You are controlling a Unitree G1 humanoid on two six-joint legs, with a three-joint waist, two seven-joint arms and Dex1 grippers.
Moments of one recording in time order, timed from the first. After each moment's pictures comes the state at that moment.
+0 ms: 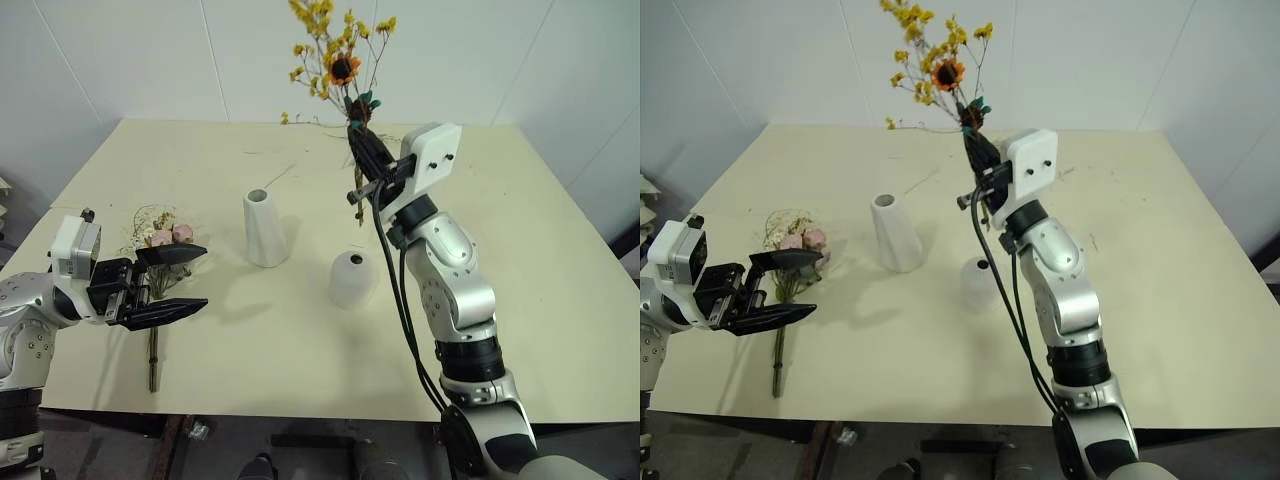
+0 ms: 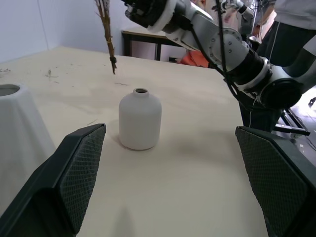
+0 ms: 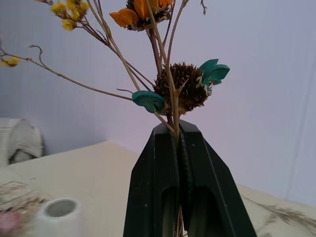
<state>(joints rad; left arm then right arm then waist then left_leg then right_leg) -0.34 0.86 0.36 0.04 -0.77 0.37 -1.39 -0.75 -0.10 0.03 -0.14 0.24 0.19 0.31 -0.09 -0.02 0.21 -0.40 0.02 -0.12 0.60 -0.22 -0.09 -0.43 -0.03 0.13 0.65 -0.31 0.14</state>
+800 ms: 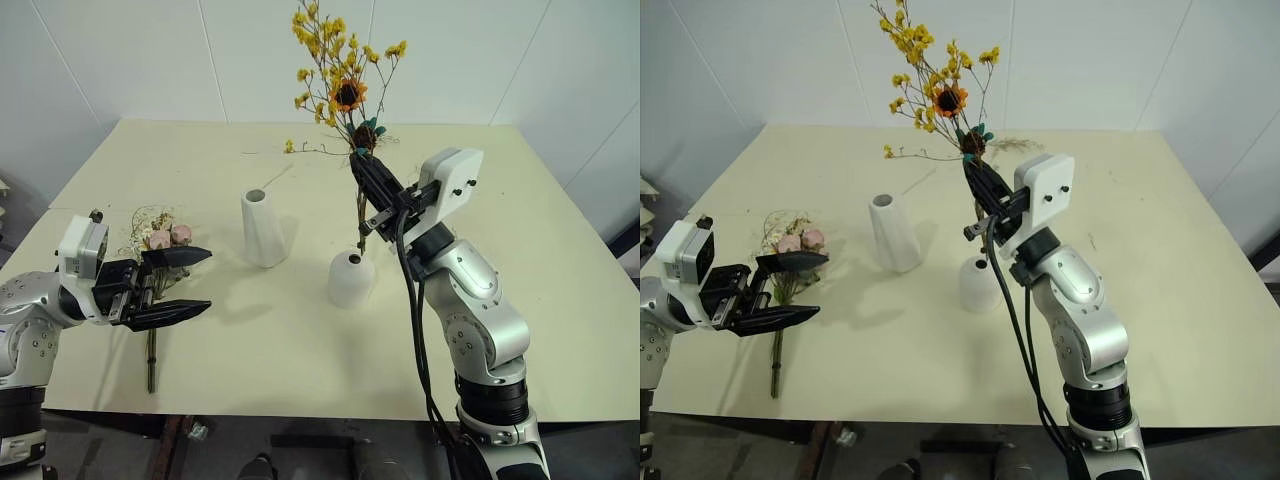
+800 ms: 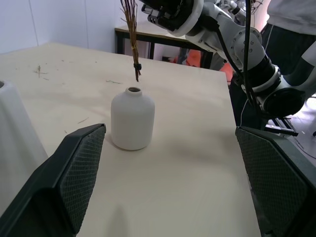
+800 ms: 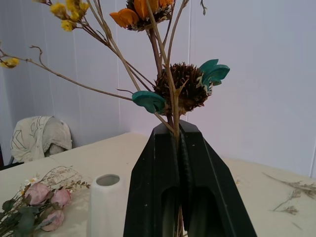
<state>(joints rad) -0.36 0.86 0.34 0.05 -0.78 0.39 -1.40 -0.62 -0.13 0.02 -0.41 0.36 0.39 0.30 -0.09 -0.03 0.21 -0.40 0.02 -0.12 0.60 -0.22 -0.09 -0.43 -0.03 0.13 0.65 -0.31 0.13</state>
